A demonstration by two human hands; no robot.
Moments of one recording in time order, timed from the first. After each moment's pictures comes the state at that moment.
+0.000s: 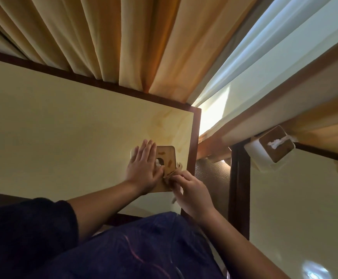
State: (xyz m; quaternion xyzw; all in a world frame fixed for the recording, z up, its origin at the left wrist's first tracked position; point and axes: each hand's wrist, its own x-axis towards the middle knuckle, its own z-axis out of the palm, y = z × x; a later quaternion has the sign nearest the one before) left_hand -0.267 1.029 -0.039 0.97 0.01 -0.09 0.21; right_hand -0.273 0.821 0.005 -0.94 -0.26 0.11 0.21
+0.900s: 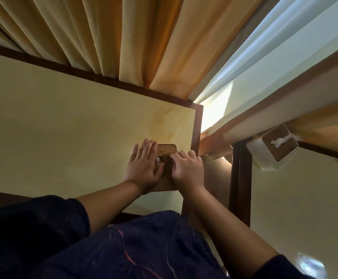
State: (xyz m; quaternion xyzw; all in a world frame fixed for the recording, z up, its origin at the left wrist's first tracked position) left_hand -0.268 1.031 -0.048 0.97 0.01 -0.06 0.22; right_hand -0.225 0.872 0.013 -0.97 -0.17 0.11 0.11
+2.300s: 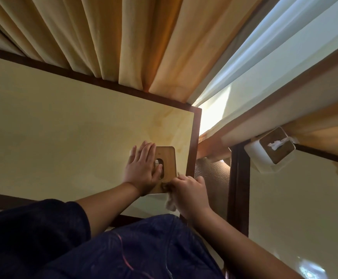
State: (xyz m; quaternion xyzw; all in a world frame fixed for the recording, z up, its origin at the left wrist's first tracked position) left_hand -0.269 1.031 -0.046 0.97 0.01 -0.06 0.22; right_hand -0.269 0.844 0.035 -0.95 -0.22 0.23 0.03
